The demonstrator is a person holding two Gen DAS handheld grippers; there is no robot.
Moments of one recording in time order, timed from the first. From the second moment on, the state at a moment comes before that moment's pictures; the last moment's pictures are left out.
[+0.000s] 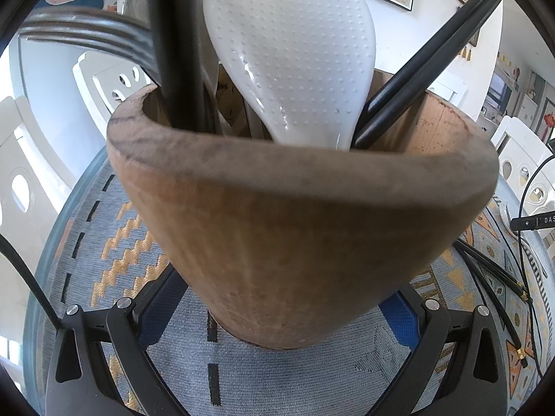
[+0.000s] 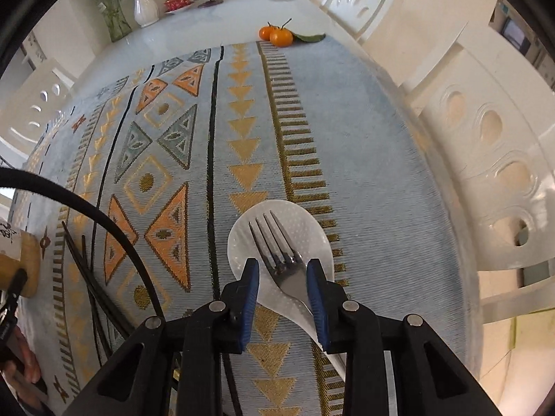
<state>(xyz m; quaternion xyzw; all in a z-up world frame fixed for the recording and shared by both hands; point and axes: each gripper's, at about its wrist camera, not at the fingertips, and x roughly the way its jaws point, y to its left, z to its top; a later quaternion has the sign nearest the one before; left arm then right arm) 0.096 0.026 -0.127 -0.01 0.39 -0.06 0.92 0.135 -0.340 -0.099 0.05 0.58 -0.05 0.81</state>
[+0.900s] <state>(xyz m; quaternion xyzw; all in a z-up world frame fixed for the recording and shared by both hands) 0.096 0.025 -0.127 -0.01 0.39 -0.06 0.92 0.149 -0.326 -0.098 0.09 0.60 0.05 0.79</state>
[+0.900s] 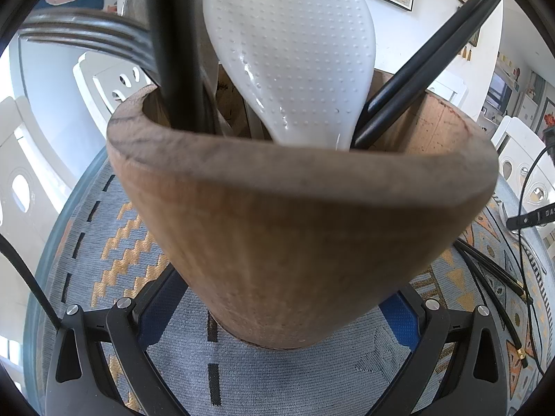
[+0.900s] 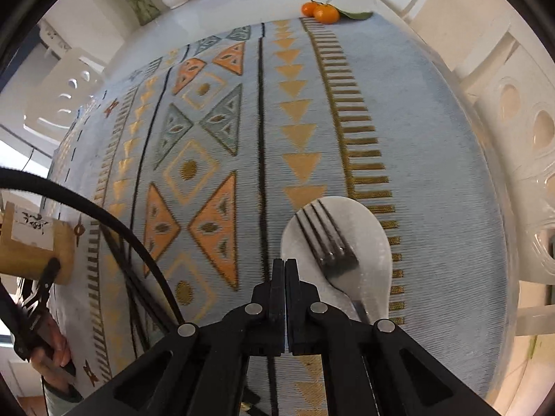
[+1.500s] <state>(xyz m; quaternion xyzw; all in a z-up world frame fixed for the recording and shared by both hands) 0.096 0.023 -0.127 -0.01 0.39 -0.06 0.92 0.134 -0.313 -0.104 -0.06 0.61 0.00 0.79</state>
